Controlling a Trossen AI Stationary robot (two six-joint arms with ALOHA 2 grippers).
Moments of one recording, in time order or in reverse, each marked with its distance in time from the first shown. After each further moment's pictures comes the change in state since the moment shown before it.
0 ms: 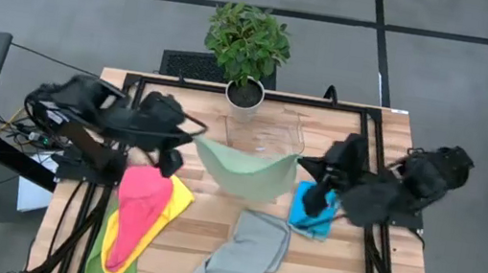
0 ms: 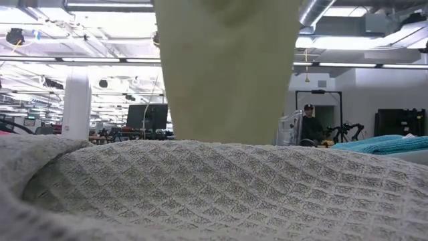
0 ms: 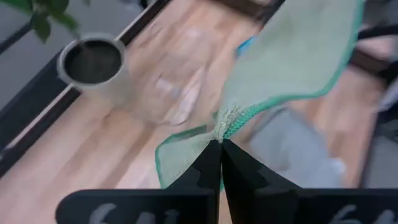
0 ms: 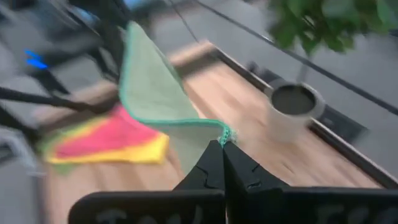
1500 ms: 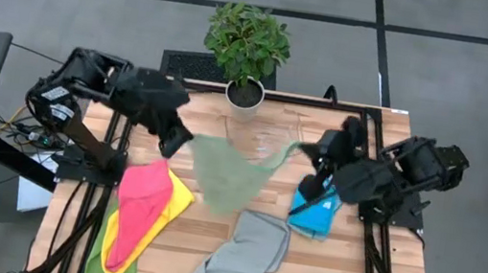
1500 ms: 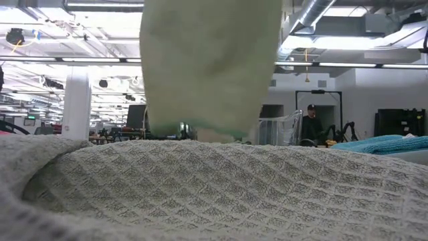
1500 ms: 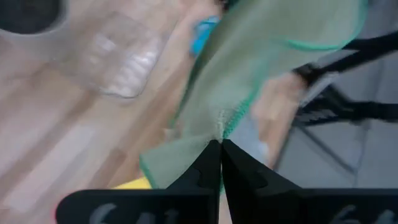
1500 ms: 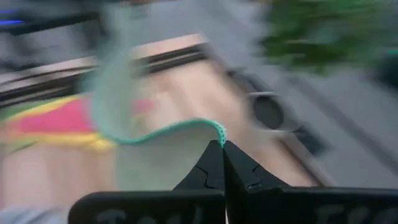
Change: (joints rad) left arm 0.192 0.006 0.102 0.016 0.418 -0.041; right arm -0.095 0.046 0.134 -0.036 -0.105 -0.277
